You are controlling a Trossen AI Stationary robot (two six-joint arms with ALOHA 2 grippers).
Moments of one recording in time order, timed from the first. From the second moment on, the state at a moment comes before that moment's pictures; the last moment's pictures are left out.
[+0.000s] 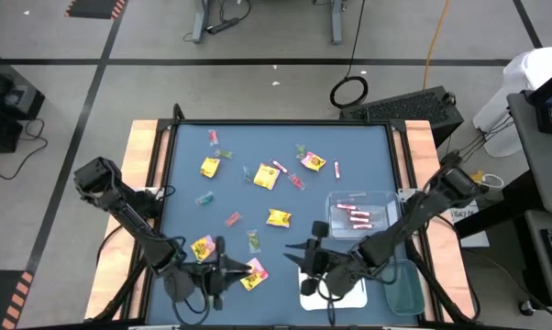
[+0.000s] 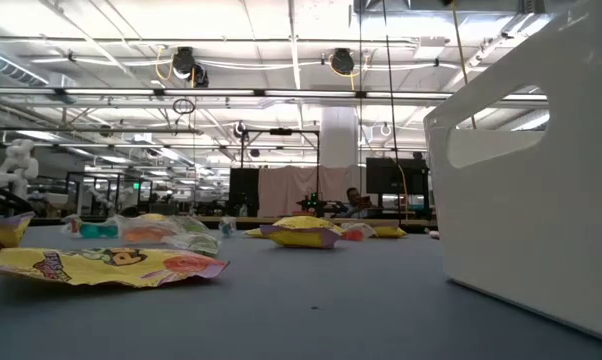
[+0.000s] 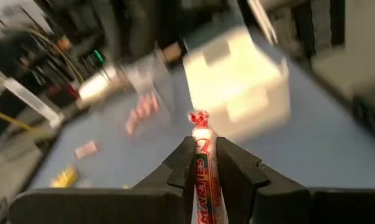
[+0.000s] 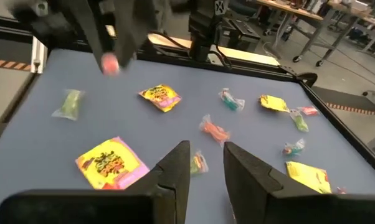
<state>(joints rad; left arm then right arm) -0.84 1.57 0.84 0.36 -0.85 0.18 0.64 1.71 1.15 0.01 0.85 0.22</state>
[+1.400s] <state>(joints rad) -0.56 1.49 0.86 0.74 -0.45 0.27 0.49 1.88 1.15 0.80 0.57 -0.18</state>
